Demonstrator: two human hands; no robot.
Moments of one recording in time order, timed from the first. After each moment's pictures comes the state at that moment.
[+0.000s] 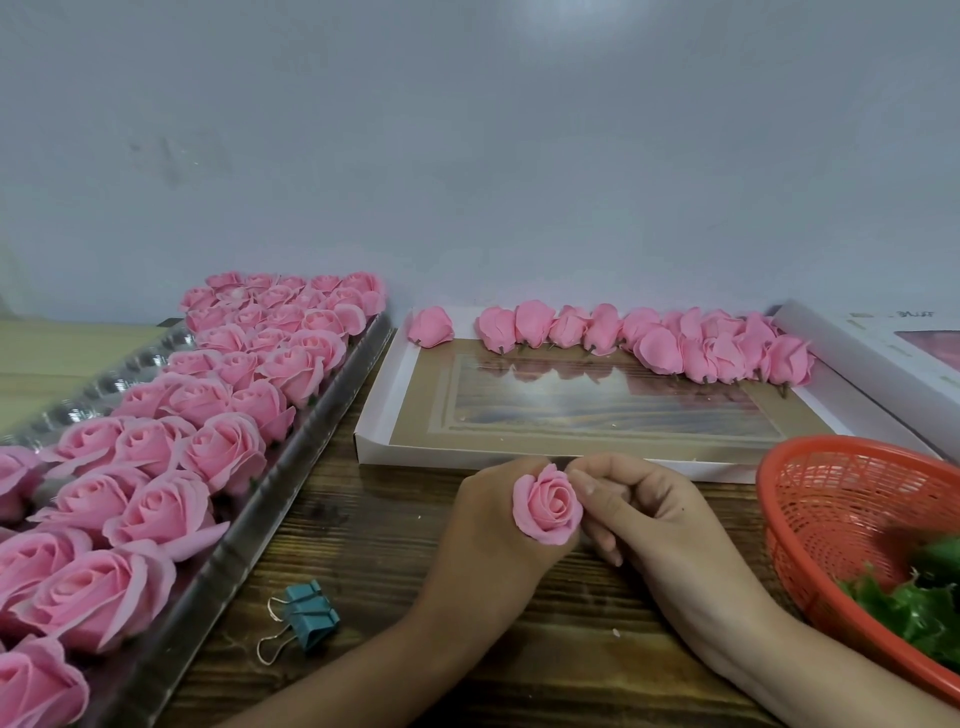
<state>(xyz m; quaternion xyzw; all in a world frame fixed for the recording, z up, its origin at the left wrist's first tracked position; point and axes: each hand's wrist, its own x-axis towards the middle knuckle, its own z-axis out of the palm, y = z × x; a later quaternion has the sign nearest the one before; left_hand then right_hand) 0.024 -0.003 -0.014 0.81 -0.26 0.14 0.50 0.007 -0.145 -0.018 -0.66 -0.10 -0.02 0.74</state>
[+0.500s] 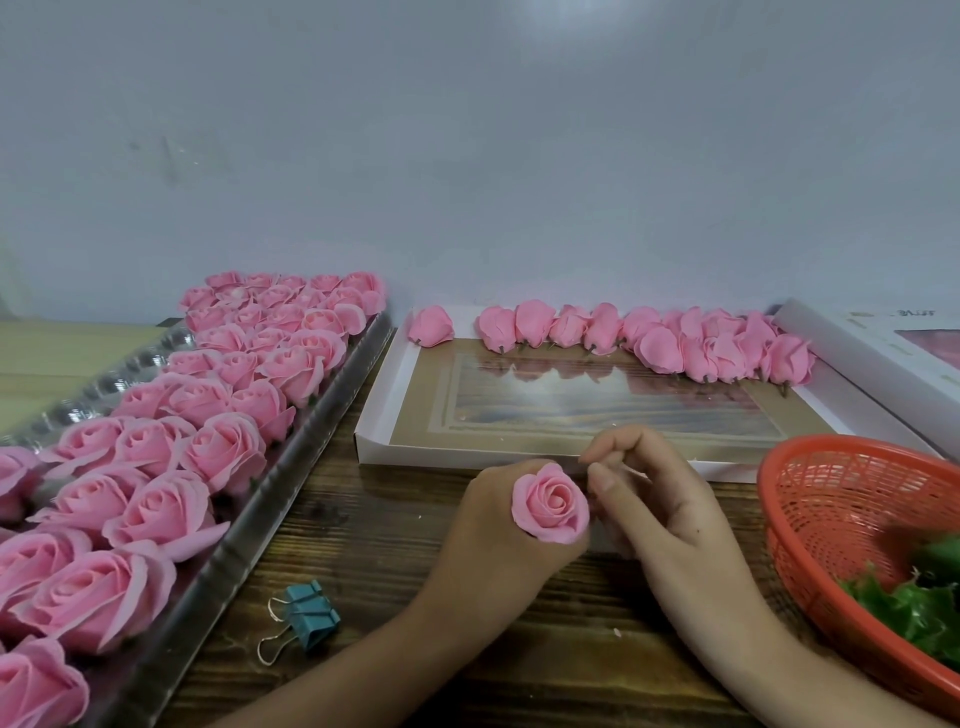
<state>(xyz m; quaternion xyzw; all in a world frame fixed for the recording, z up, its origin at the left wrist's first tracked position) 0.028 -0.003 -0.020 0.81 -0.26 0.12 0.52 0.000 -0.143 -0.018 -0.73 -0.15 -0.15 0.65</state>
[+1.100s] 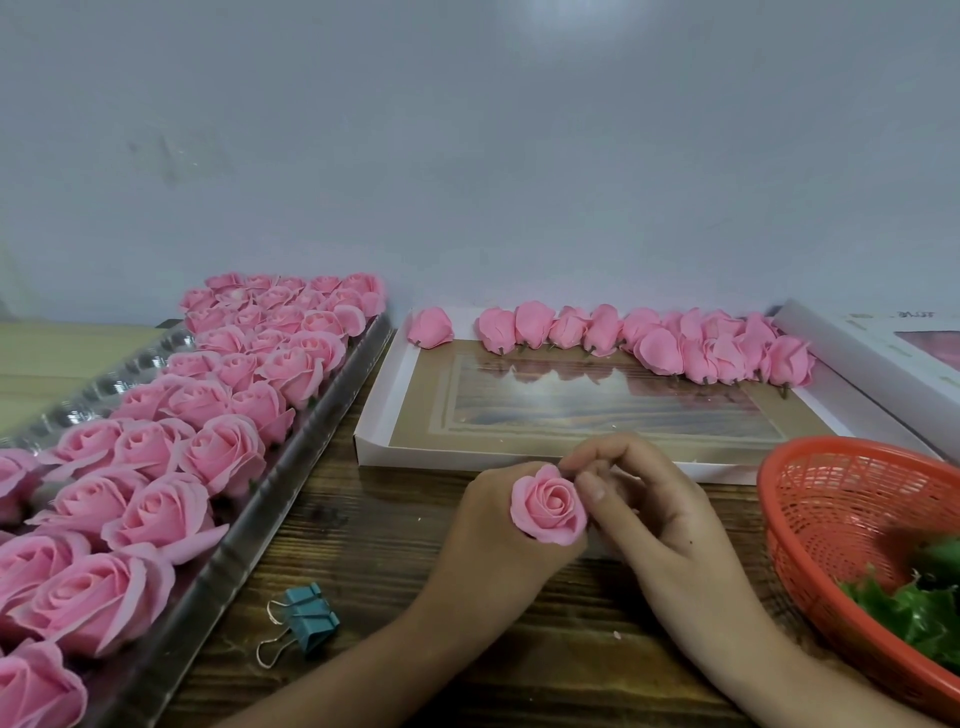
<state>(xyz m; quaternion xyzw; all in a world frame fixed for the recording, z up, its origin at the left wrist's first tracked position) 0.026 -0.003 -0.014 0.80 -0.26 0.10 0.53 -0.001 -0.140 -0.016 -0.74 -0.17 -0.16 0.64</state>
